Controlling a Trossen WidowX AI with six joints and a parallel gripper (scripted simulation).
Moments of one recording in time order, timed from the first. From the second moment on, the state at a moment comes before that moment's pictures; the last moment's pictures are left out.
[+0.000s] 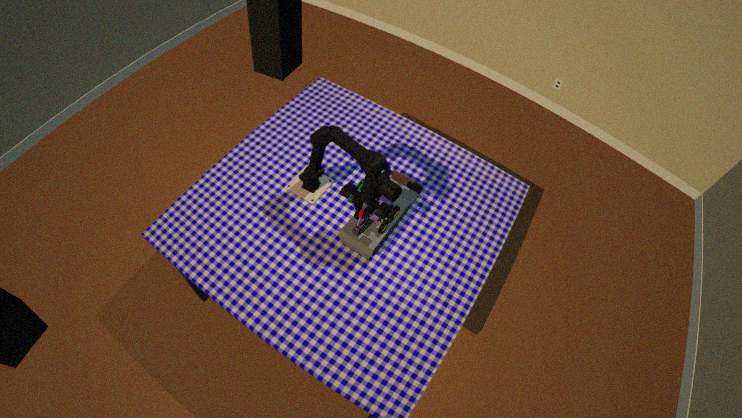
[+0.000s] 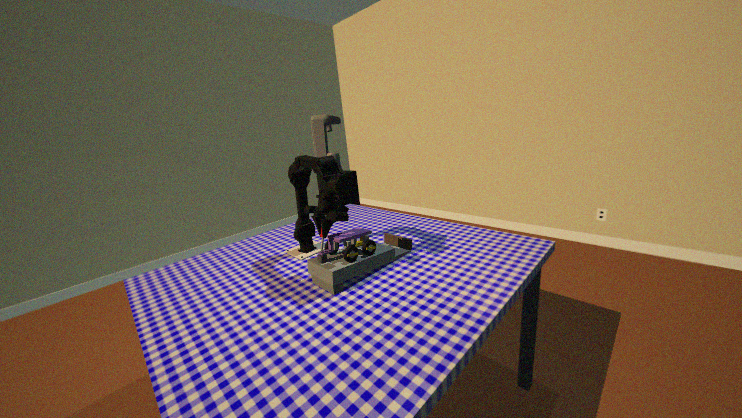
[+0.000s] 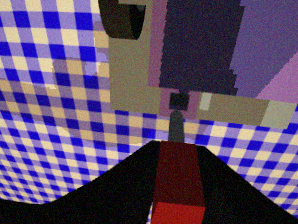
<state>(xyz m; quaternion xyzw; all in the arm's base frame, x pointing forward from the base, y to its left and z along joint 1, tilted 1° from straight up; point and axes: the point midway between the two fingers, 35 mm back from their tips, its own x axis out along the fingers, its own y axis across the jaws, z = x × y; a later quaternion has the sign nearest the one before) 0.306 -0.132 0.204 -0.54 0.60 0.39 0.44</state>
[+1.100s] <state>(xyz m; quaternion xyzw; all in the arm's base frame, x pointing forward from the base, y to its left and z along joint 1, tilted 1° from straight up) 0.263 -0.158 0.207 -0.54 0.61 0.39 0.44</state>
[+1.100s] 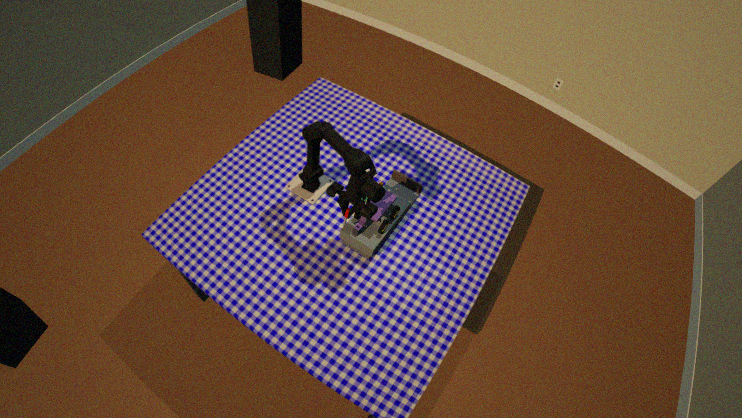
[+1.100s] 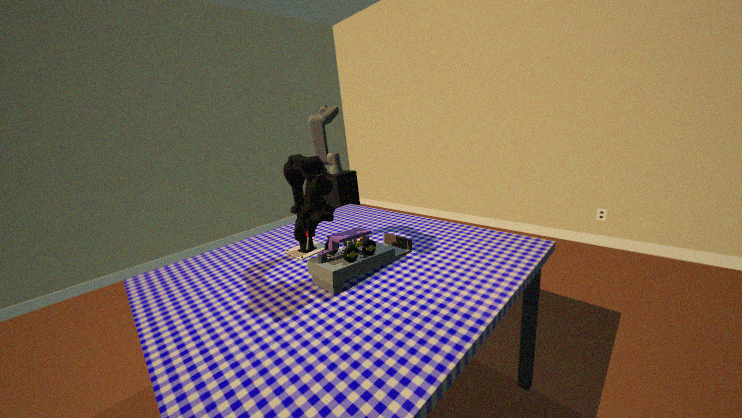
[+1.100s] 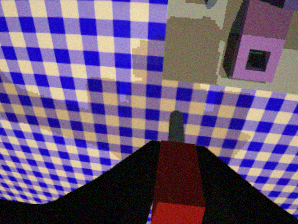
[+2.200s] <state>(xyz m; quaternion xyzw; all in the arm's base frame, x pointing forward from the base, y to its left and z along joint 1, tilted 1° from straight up) 0.231 -0.092 0.194 -0.54 0.60 0.39 0.44</state>
